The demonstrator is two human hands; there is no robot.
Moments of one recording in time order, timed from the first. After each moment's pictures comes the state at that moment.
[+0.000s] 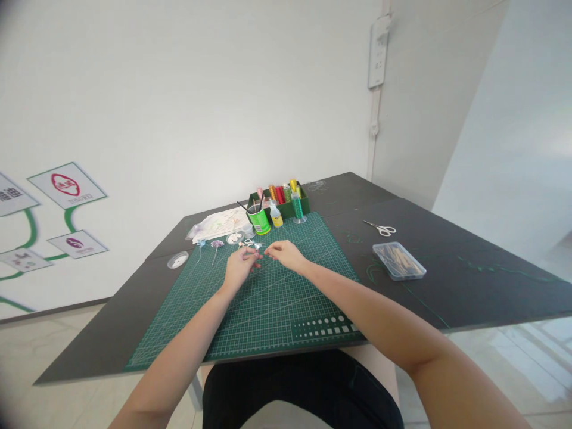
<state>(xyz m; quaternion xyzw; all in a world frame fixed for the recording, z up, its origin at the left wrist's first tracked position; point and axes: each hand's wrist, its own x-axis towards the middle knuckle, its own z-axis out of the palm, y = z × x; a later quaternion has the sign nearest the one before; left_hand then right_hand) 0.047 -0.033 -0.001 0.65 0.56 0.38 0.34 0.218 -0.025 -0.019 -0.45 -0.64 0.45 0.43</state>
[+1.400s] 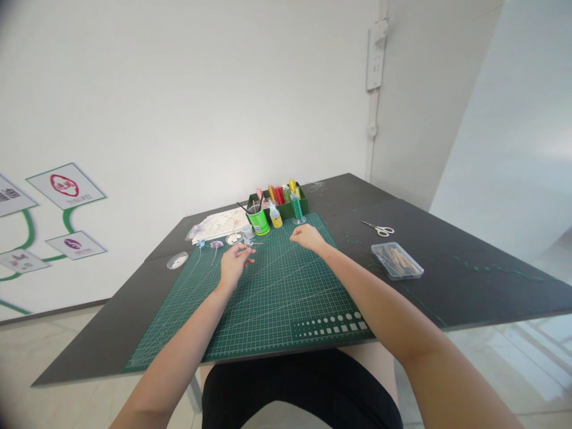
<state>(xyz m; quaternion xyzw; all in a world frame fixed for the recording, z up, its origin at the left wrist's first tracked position) 0.035 -0.019 -0.004 0.59 0.55 0.47 0.35 0.285 0.007 -0.005 -0.66 -0.64 0.22 0.33</state>
